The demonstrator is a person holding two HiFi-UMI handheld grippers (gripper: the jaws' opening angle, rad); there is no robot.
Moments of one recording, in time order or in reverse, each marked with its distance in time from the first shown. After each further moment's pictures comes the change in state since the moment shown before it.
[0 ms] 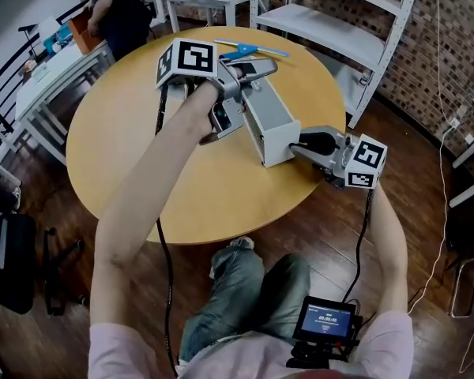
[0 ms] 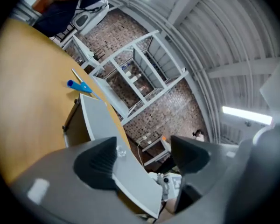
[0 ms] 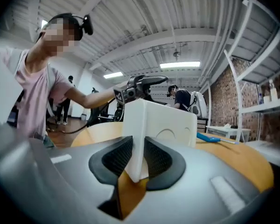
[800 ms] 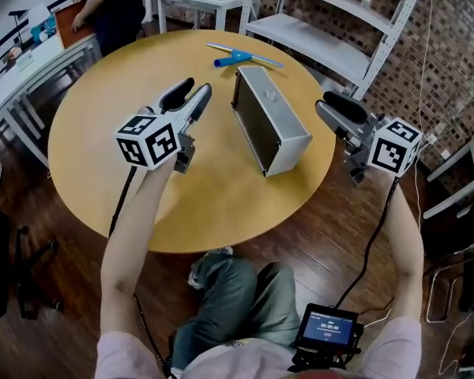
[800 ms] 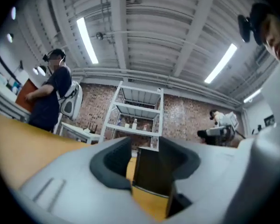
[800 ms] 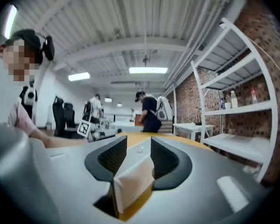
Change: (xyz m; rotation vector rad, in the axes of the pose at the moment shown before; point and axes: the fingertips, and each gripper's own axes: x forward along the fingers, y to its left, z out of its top) left arm -0.118 0.056 0.031 0.770 -0.533 0.153; right arm -0.037 -0.065 0.122 0.127 0.019 -0.407
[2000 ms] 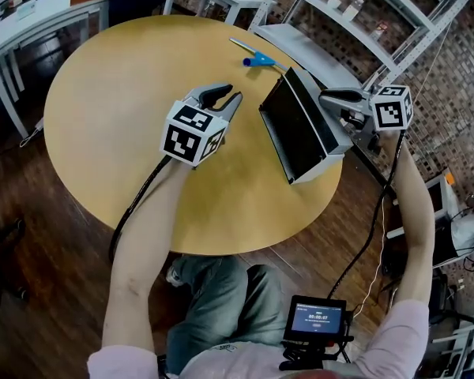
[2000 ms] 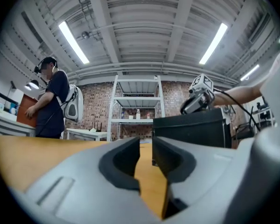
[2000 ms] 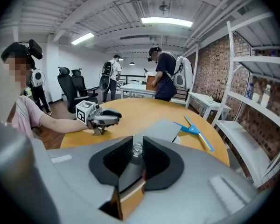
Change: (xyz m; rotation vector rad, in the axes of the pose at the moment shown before) left arm -0.025 0.053 -0.041 0.150 0.165 0.013; right arm 0.132 0.009 -0.016 -0.093 0.559 0.180
